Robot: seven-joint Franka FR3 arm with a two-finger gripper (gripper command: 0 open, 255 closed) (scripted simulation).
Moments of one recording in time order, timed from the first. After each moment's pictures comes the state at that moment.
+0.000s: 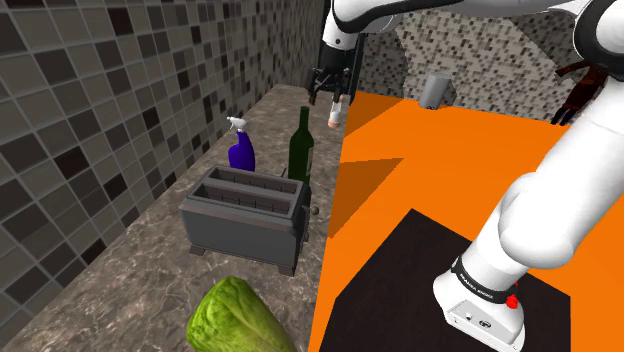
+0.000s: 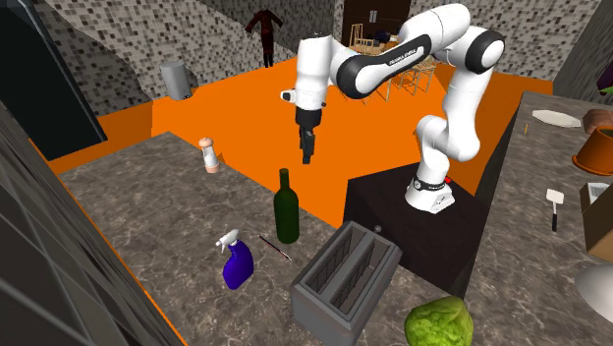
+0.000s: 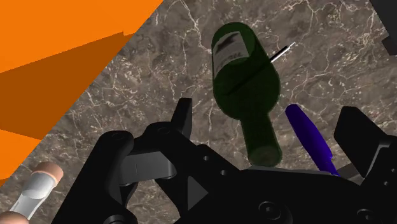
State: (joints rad) arm 0.03 -0.05 -0.08 -1.90 0.04 1.96 0.18
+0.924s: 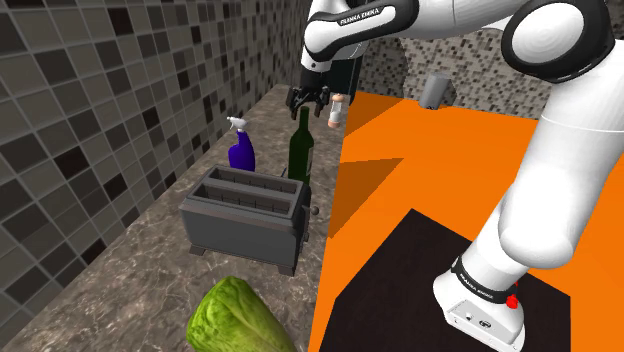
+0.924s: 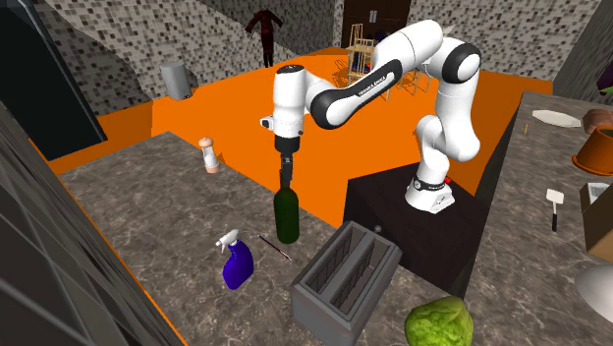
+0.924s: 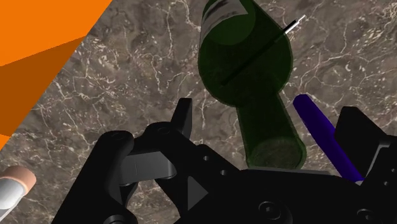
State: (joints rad) arm 0.03 0.19 -0.08 -1.78 0.06 2.07 0.18
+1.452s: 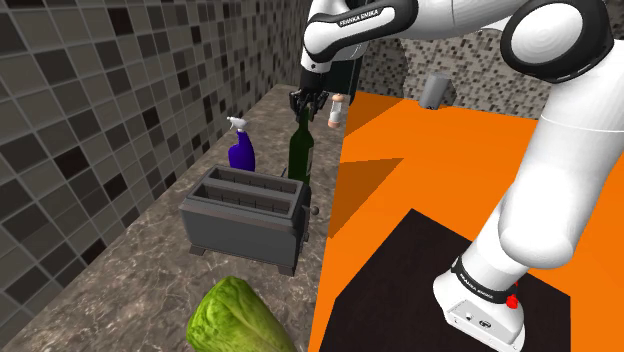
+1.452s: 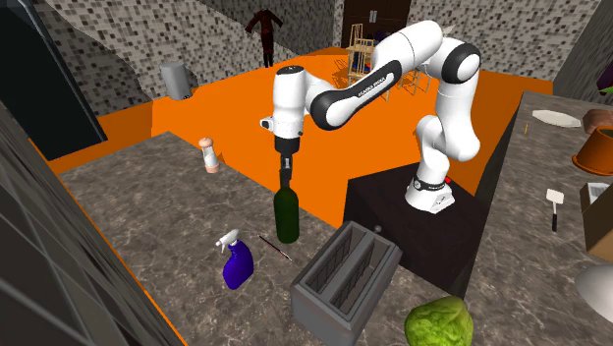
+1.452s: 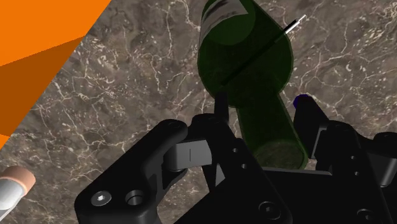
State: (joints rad) arm 0.03 0.19 -0.08 -1.78 0.06 2.08 0.18
